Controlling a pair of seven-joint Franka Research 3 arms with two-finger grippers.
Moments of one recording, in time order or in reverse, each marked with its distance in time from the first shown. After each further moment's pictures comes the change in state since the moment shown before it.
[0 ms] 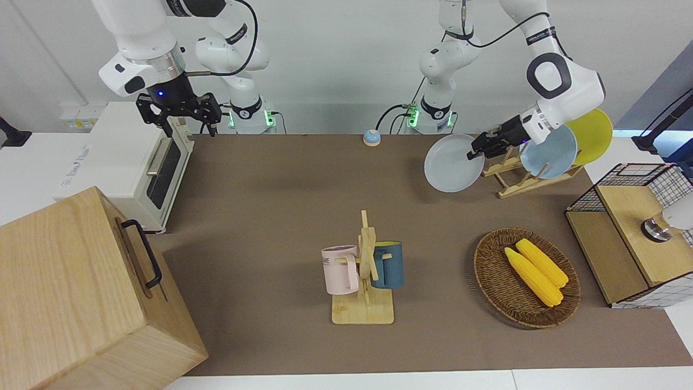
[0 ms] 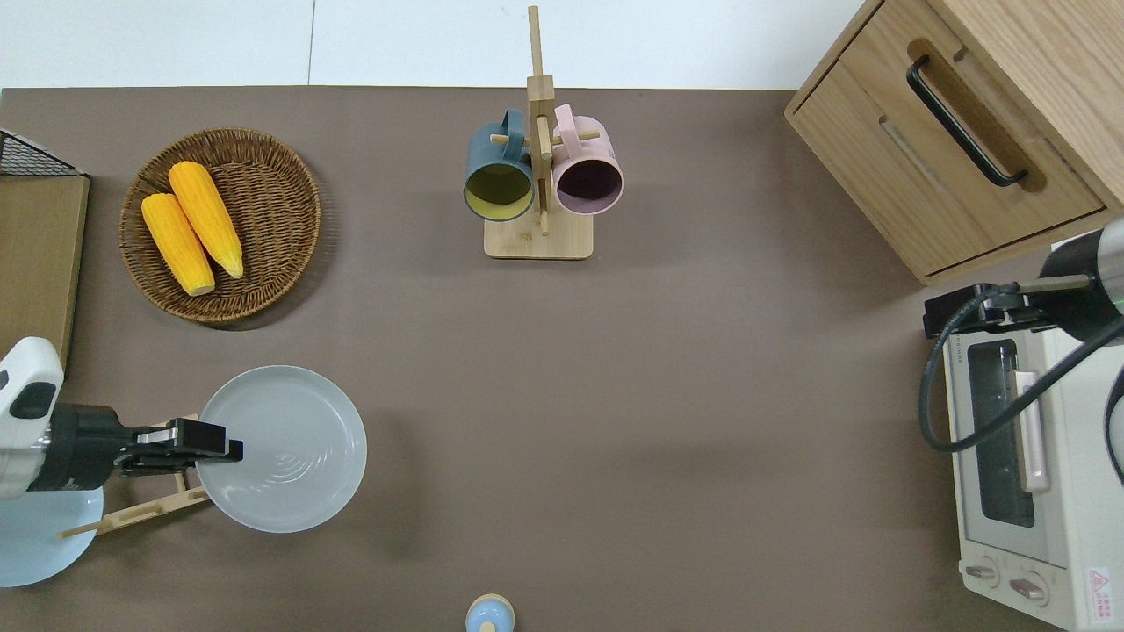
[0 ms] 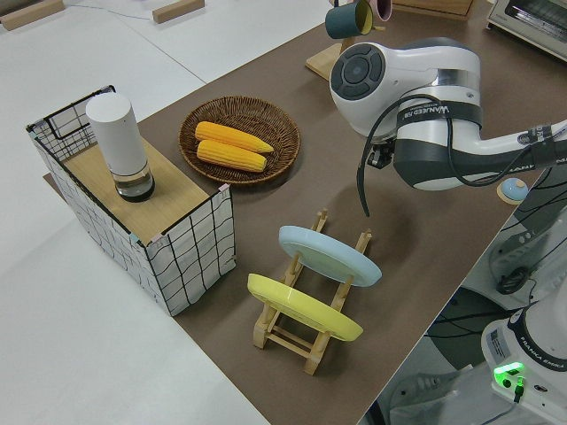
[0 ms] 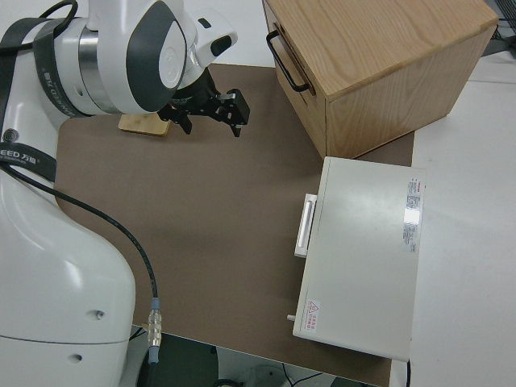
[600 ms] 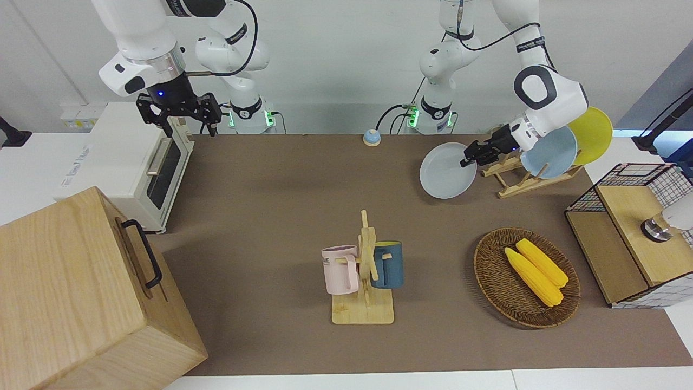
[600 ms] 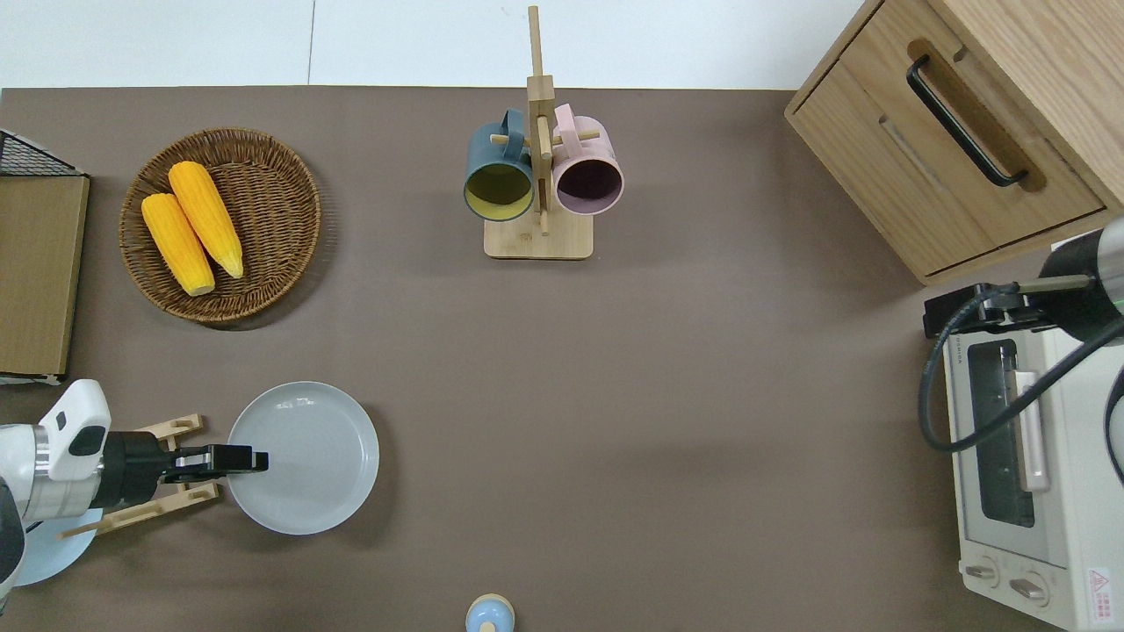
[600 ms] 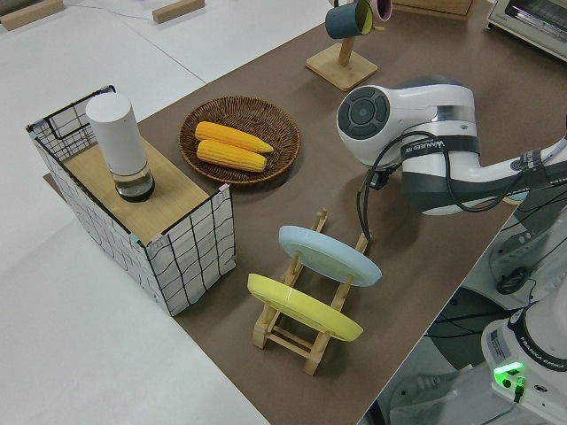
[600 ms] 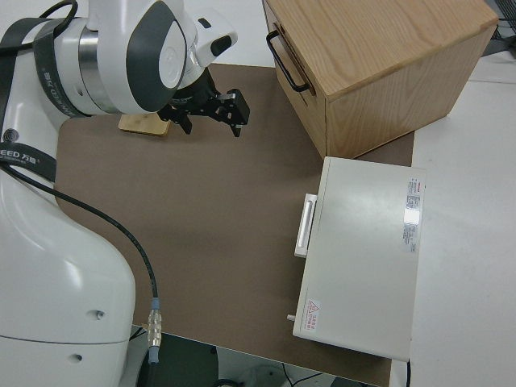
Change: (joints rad) left arm -0.006 0.005 -0.020 -0.089 -0.054 0.106 0.054; right arm 0.000 0.000 0.000 0.000 0.000 0.000 0.000
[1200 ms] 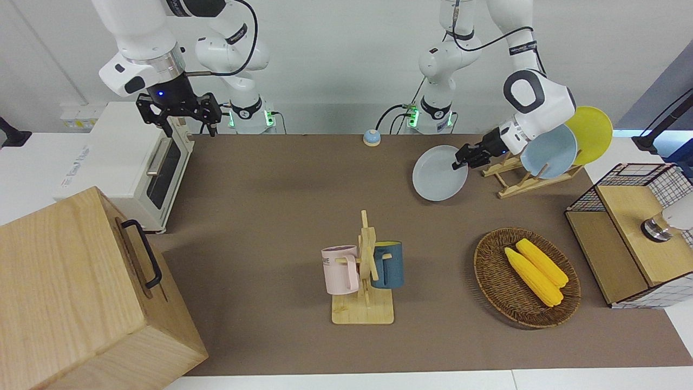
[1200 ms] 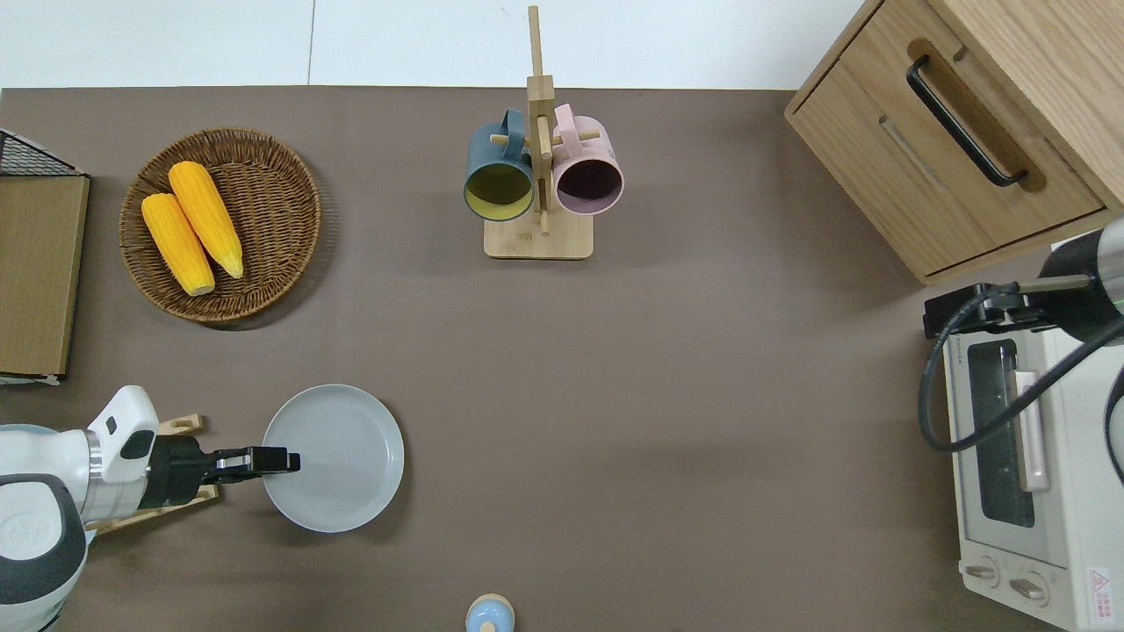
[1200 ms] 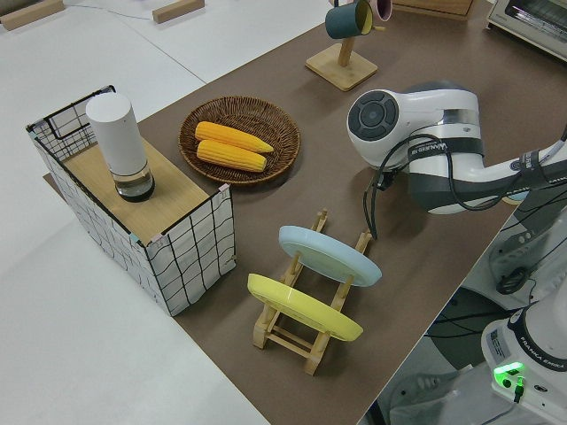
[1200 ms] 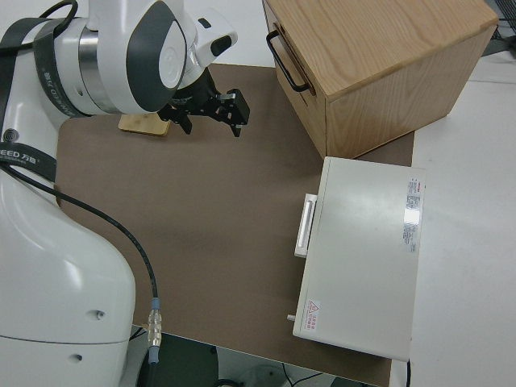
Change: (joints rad) left arm -0.058 0.000 -0.009 -0.055 -0.023 0.084 0.001; right arm 0.000 0.000 0.000 0.000 0.000 0.000 0.000
